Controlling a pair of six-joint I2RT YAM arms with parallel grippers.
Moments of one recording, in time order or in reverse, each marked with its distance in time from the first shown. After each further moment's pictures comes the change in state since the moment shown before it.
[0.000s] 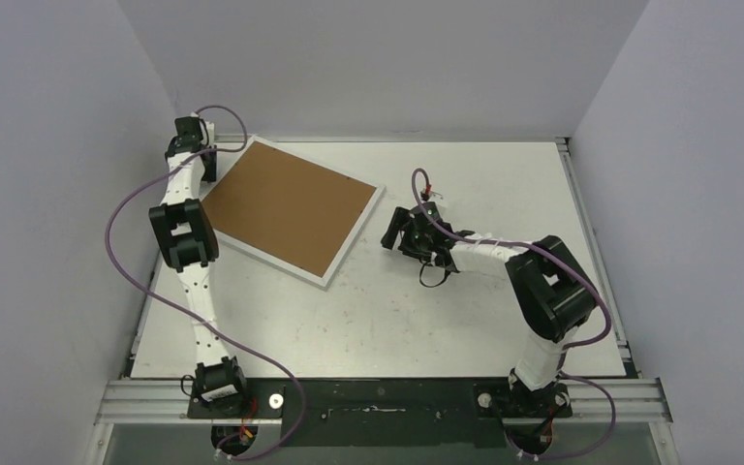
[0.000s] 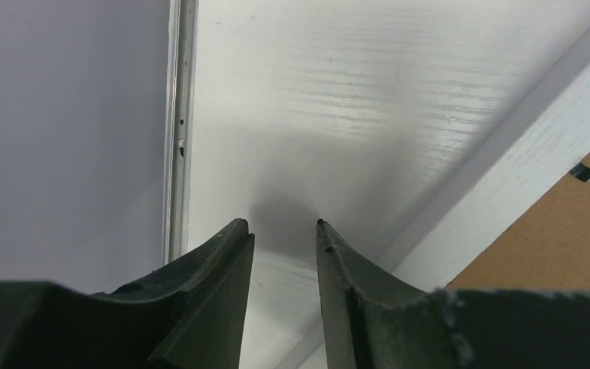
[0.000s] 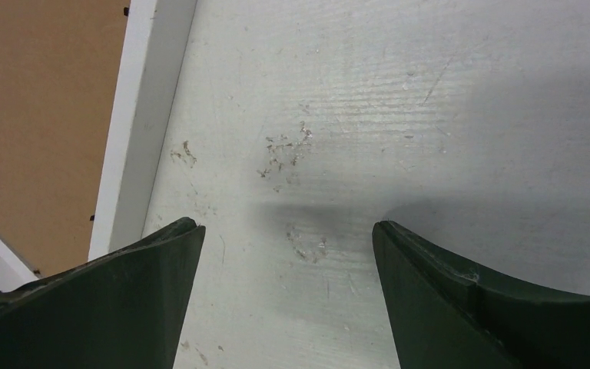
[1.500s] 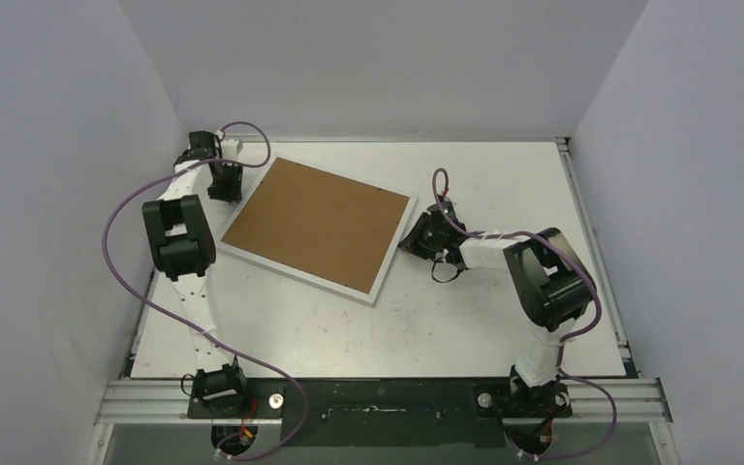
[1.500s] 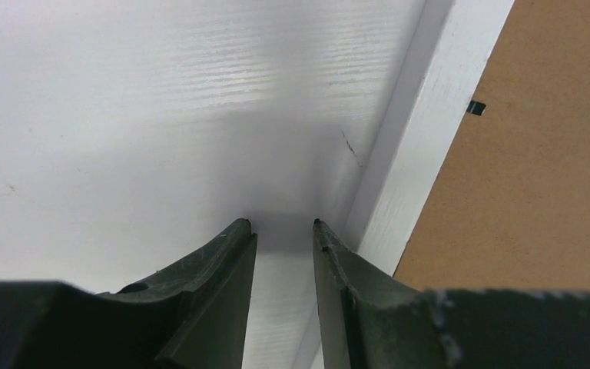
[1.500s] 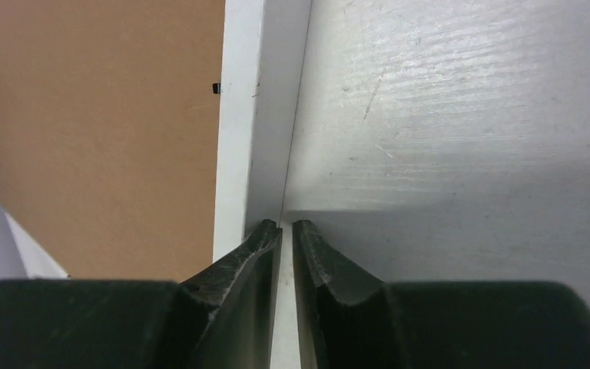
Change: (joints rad) left arm -0.048 -0.308 -0.517 0.035 0.333 -0.001; right arm -0.132 0.055 -0.065 0.115 -0.188 0.112
